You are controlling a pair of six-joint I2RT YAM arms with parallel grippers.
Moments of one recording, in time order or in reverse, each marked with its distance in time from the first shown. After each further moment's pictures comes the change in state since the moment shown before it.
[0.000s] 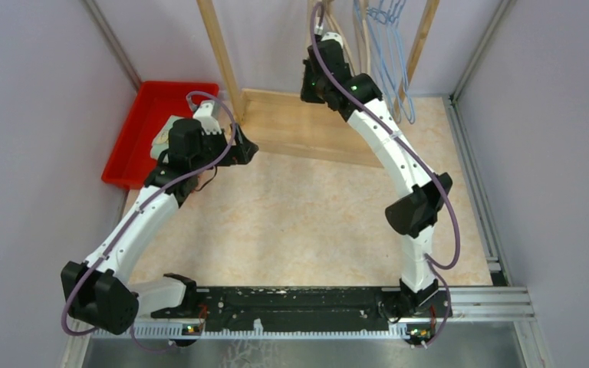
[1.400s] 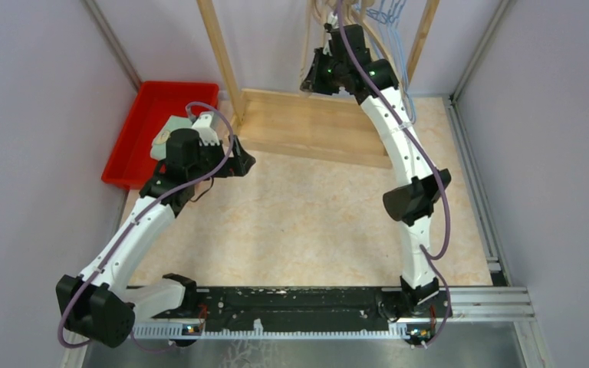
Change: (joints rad) left arm 0.000 -0.082 -0.077 -0.063 0.009 0.015; right arm -0.142 0.091 0.201 -0.147 -0.364 0.039
